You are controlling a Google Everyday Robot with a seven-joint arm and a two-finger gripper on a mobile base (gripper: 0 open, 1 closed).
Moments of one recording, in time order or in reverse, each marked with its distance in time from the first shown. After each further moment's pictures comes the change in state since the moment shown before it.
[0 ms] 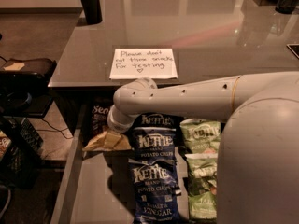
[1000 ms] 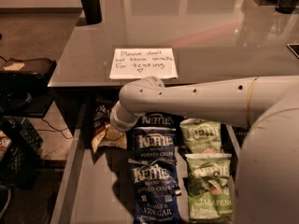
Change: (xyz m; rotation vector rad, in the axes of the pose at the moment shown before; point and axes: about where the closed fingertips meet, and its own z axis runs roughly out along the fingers) arm -0.007 0.001 -0.023 0.016 -0.050 0.033
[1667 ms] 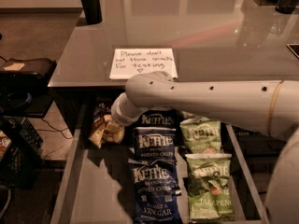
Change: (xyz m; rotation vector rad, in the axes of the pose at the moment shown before) arm -0.019 -0.002 -0.039 0.015 -0.095 0.031
